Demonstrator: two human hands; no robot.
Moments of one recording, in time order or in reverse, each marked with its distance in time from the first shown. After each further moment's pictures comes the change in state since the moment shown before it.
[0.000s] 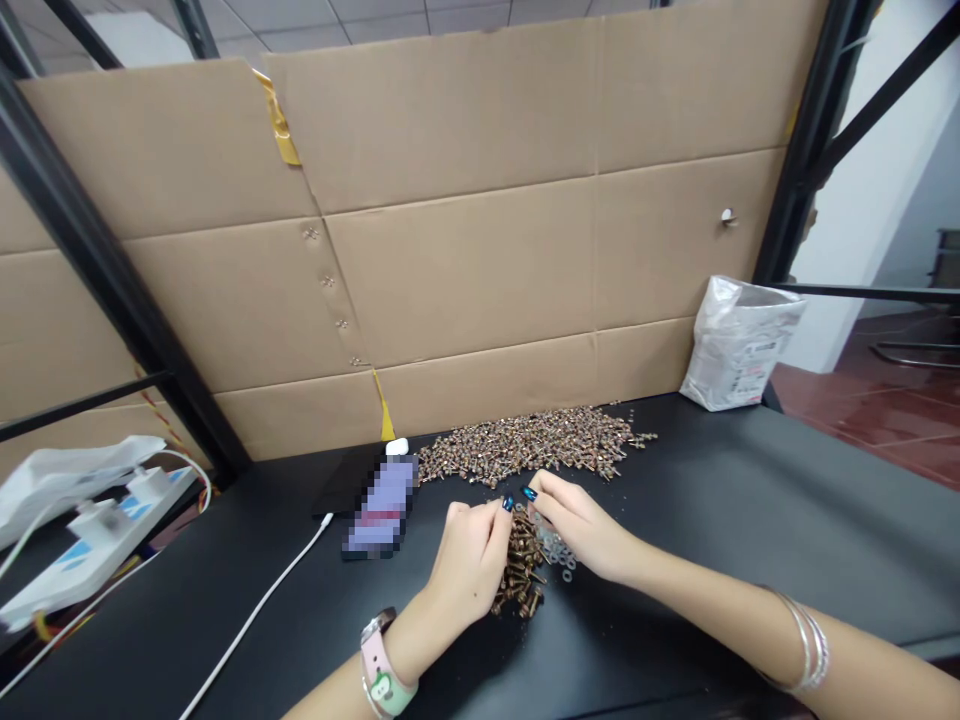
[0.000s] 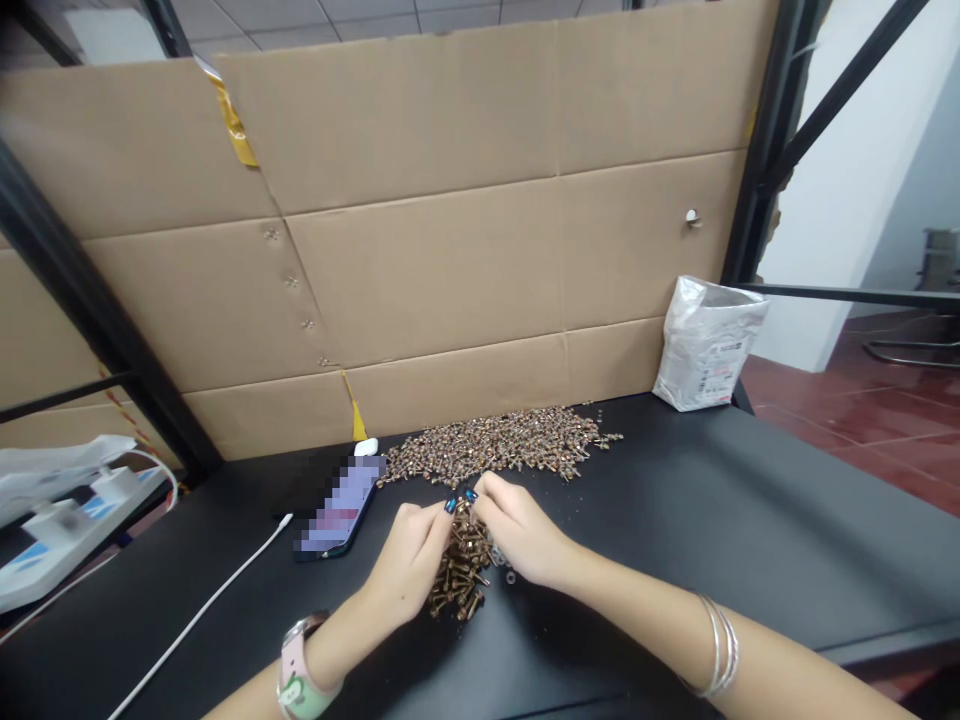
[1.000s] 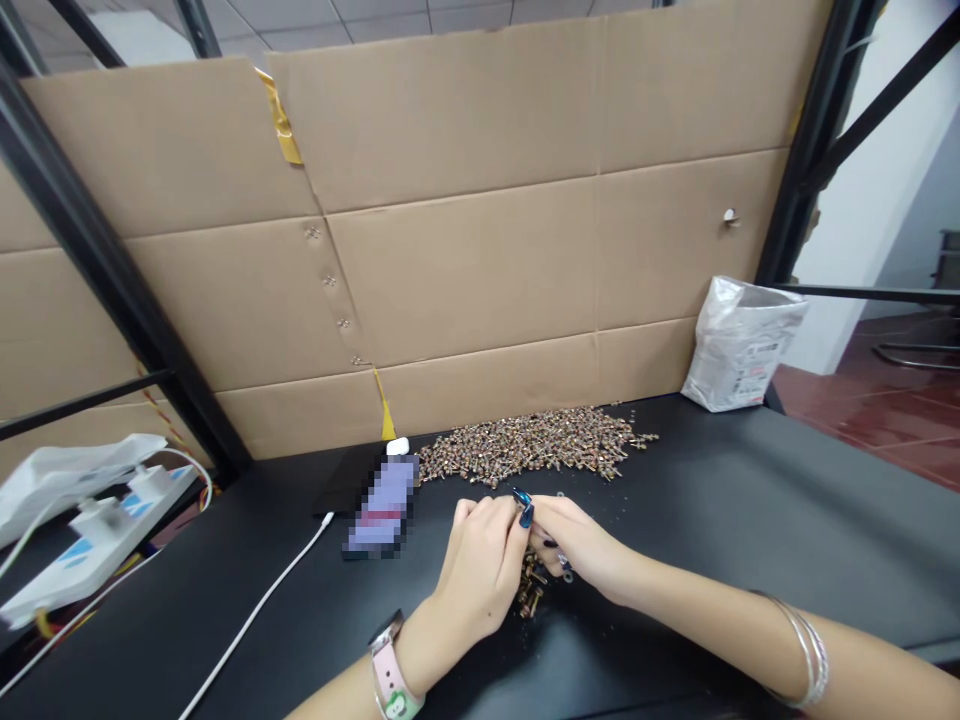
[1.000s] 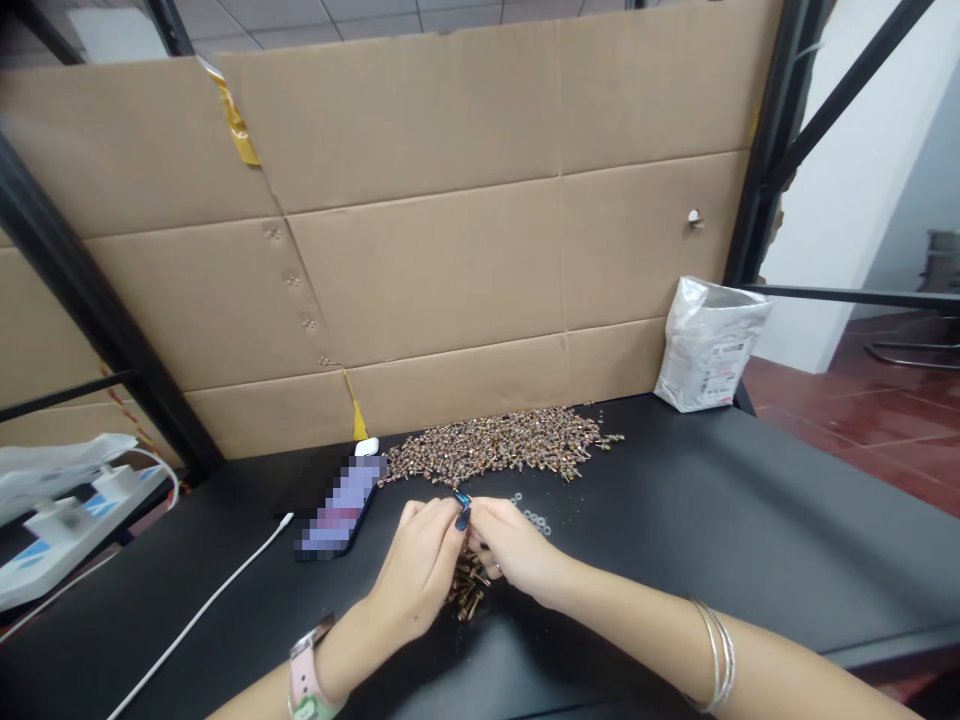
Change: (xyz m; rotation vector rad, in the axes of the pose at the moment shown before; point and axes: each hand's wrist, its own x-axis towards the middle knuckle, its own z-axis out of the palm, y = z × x) left_hand -0.005 0.008 0.001 0.013 0.014 0.164; right_hand -0.001 -0.003 0.021 0.562 -0.107 0.287
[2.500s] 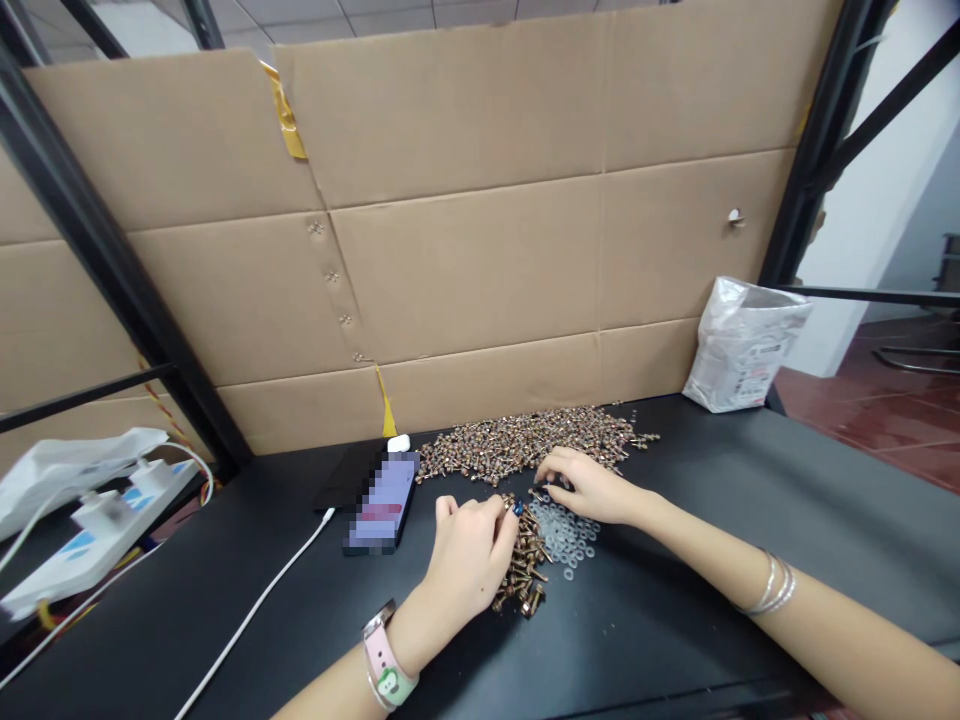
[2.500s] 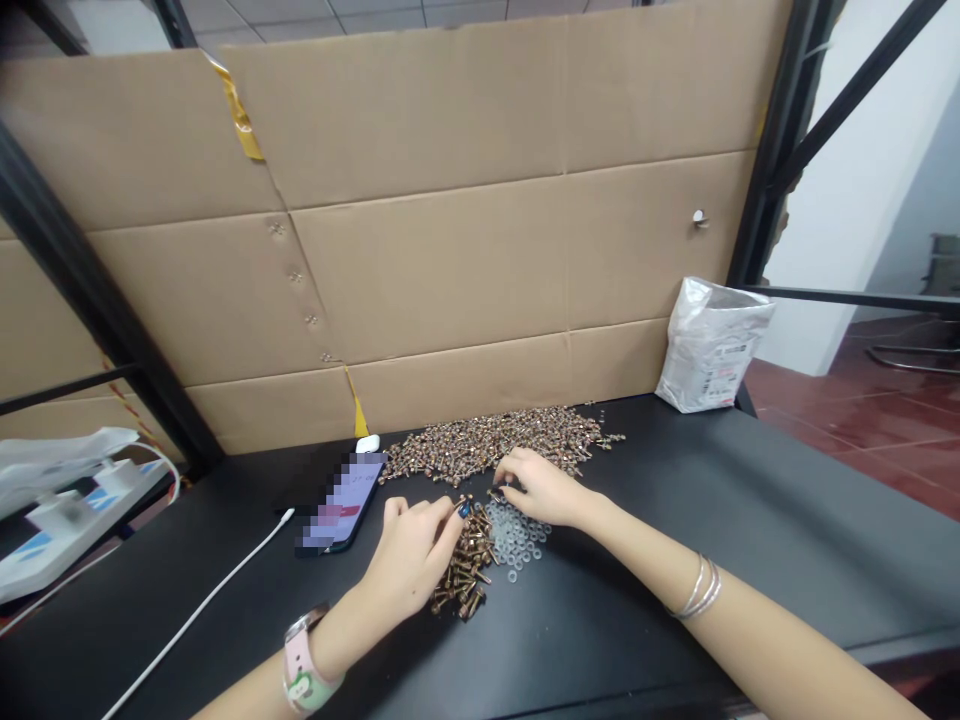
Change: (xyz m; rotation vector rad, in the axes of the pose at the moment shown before) left_hand 0.001 -0.011 -0.003 0.307 -0.032 -0.137; right_hand 0.033 -0.004 -0.080 -1.233 -0.007 -0.486
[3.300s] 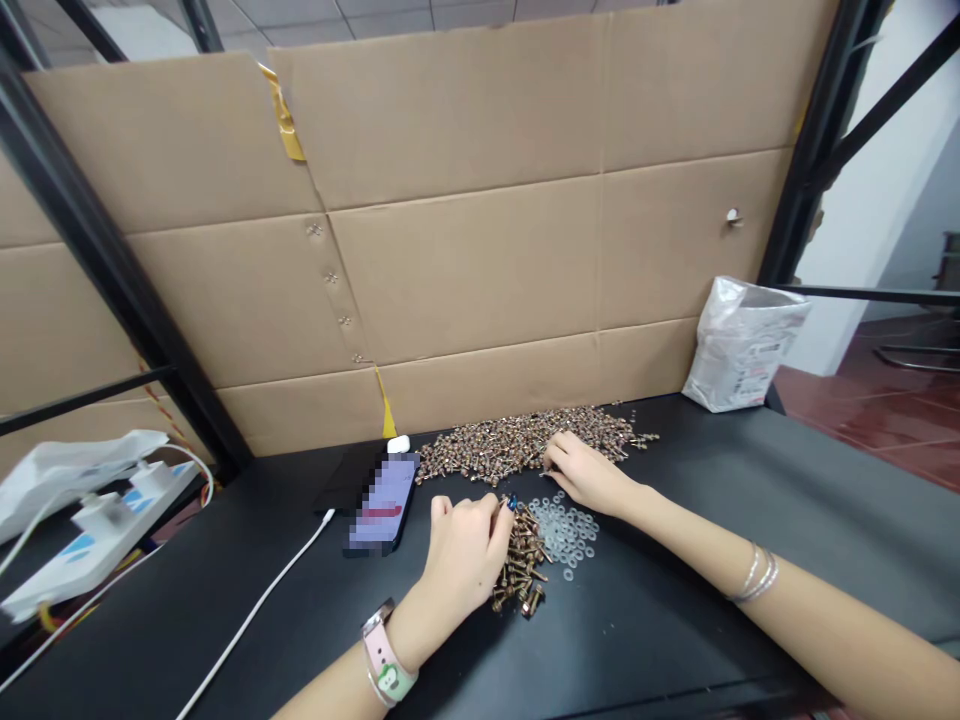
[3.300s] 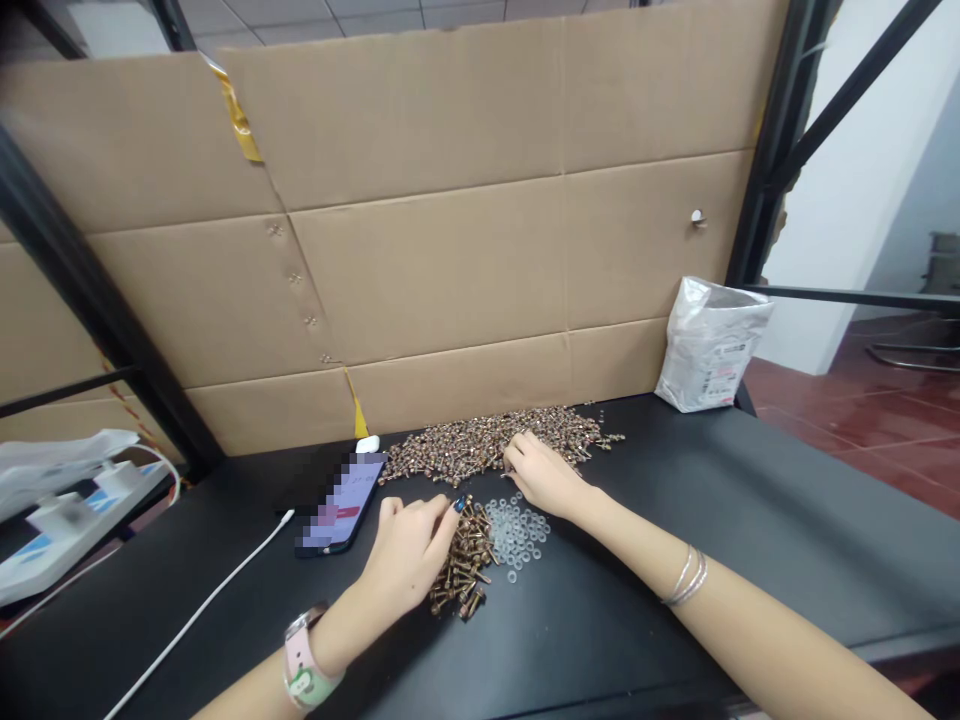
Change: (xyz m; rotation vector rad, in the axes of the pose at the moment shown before) left_hand 0.001 -0.005 0.003 0.055 0.010 -0.029; right_hand 0.005 0.014 0.004 -0.273 0.083 -0.025
